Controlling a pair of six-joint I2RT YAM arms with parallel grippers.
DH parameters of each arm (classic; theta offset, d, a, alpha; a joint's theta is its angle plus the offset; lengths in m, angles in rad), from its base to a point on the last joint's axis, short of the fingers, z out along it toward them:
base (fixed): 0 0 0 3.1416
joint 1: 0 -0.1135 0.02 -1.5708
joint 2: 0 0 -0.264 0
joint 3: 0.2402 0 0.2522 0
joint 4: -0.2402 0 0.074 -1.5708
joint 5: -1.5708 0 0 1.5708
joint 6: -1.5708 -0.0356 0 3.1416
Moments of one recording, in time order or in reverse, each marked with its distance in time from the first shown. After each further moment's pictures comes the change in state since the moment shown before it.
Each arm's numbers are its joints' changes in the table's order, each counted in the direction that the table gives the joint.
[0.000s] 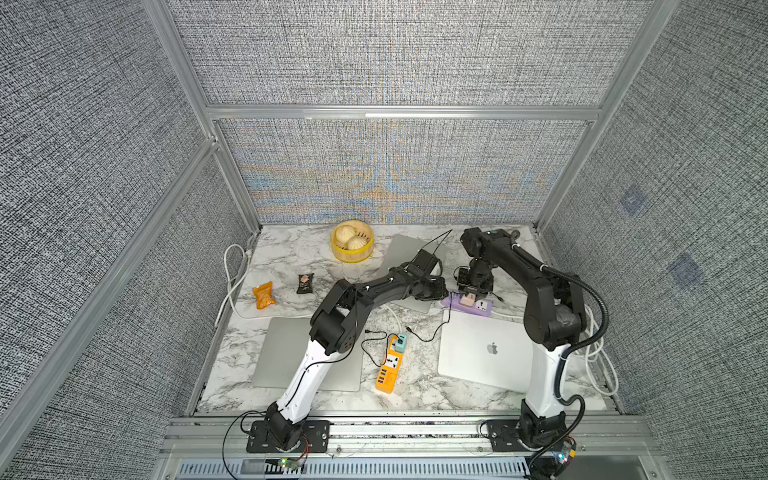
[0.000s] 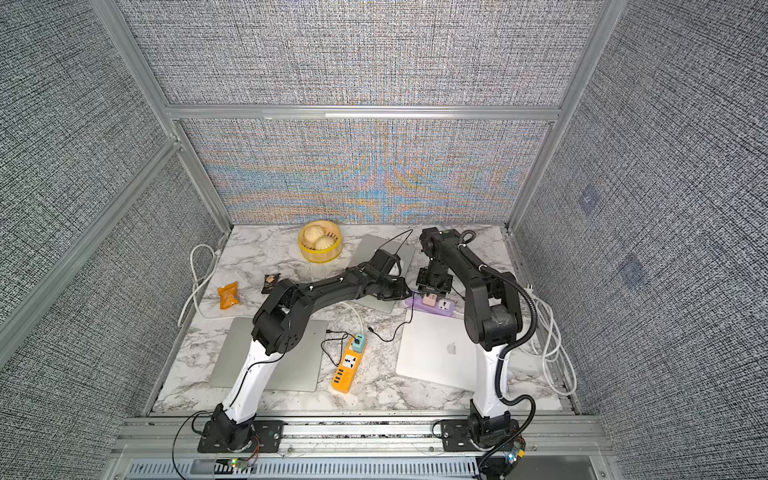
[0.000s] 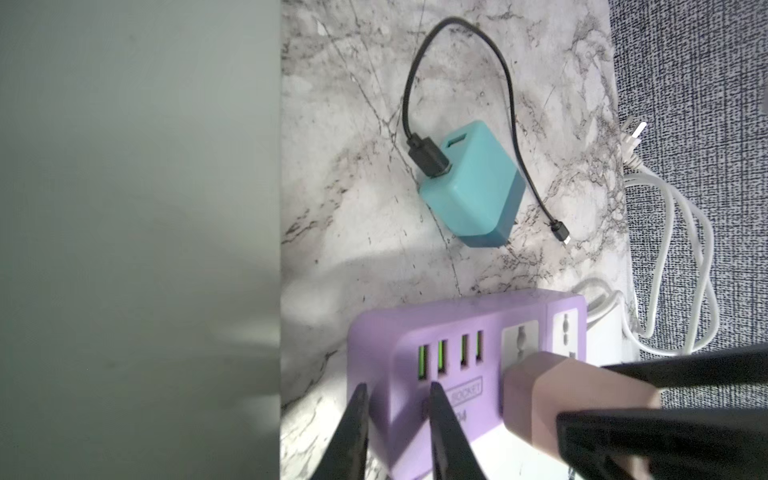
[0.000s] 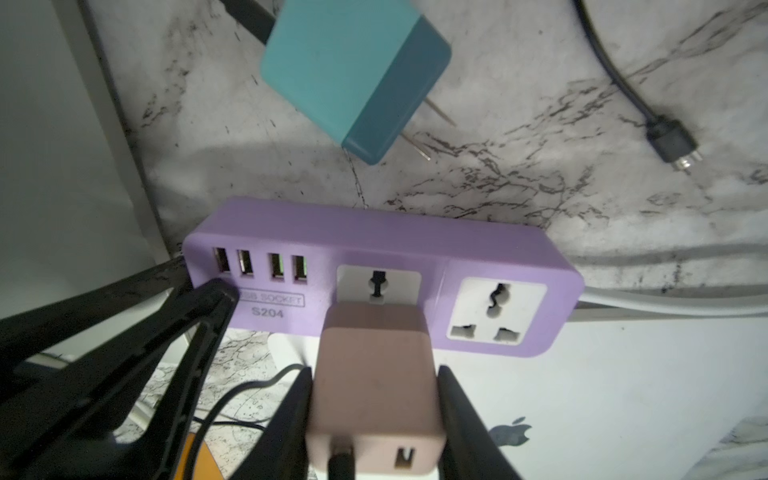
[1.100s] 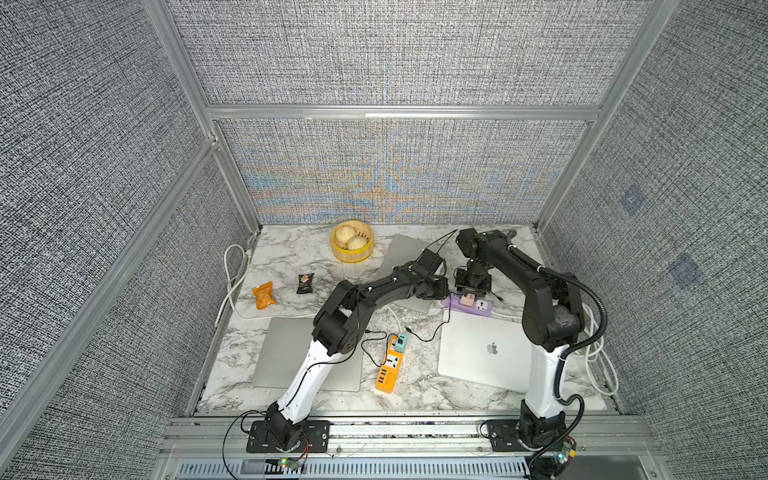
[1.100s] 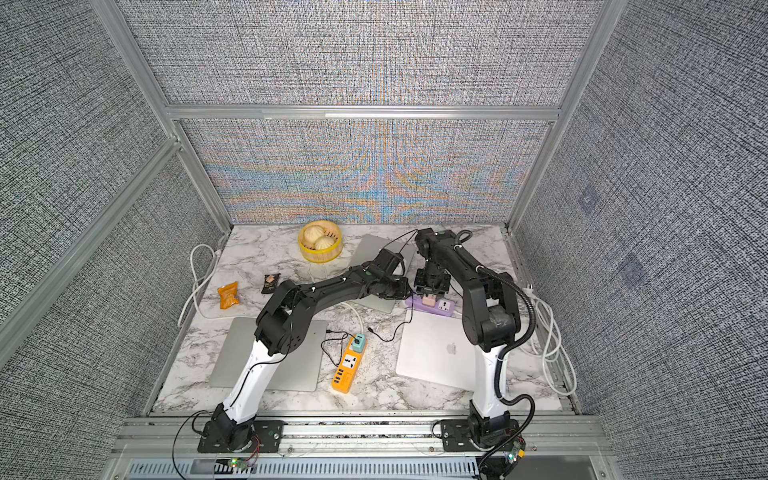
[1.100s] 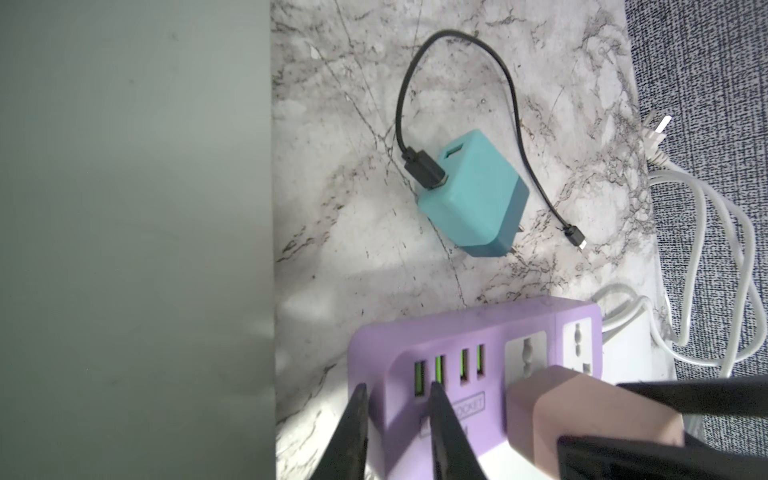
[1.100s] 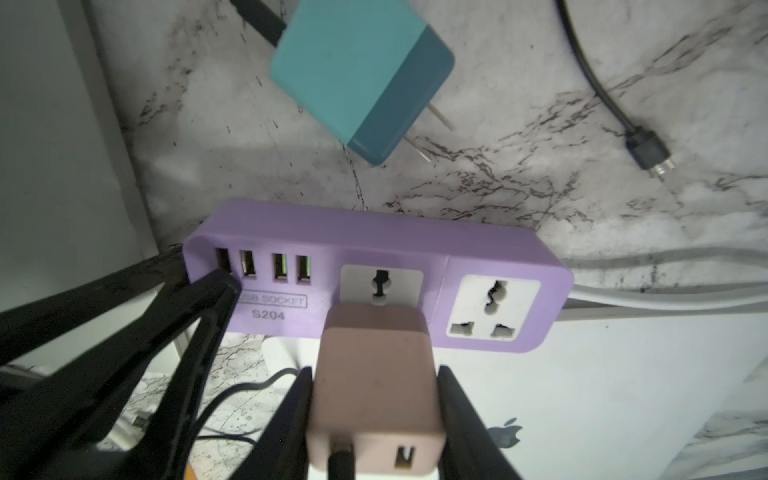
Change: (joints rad) left arm 0.019 -0.021 0.056 -0.053 0.063 -0.041; right arm -0.040 -0.005 0.008 -0.003 -0.076 -0.003
